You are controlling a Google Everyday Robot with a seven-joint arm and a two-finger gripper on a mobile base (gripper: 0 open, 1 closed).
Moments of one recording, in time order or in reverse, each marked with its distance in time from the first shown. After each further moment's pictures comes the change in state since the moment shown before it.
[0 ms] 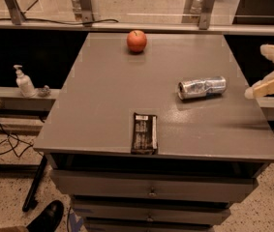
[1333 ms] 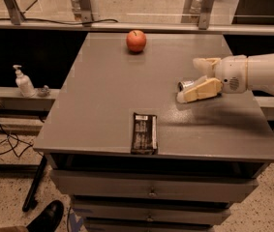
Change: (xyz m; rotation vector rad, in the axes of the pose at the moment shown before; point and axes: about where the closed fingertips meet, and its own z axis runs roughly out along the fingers) arm -0.048 0.088 0.135 -0.173 -0.082 0.140
